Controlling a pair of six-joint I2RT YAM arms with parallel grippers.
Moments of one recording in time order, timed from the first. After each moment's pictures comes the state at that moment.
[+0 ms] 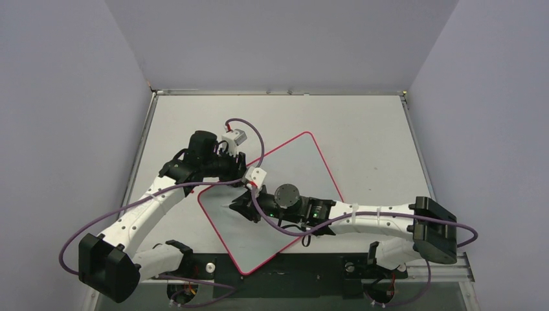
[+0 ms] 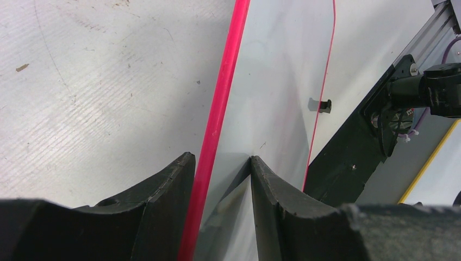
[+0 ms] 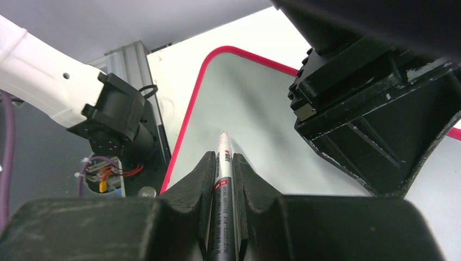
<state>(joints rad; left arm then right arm) -0.46 1.14 0.93 -0.51 0.48 -0.17 1.26 1.38 0.84 0.39 -0.01 0.18</state>
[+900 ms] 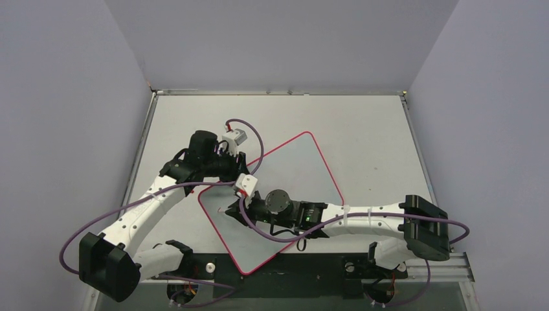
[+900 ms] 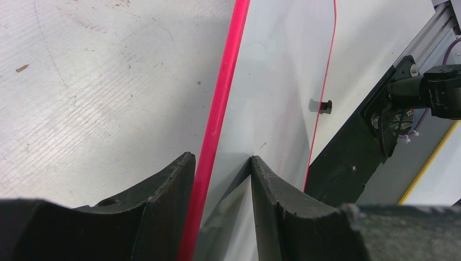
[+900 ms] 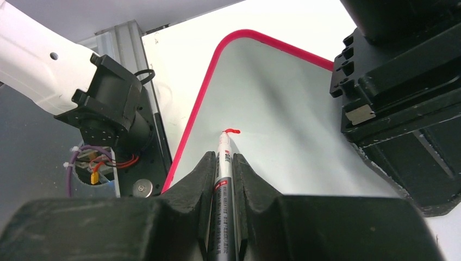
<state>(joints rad) -0.46 1.15 0.93 -0.51 0.48 -0.18 1.31 1.45 0.88 0.36 0.04 0.14</state>
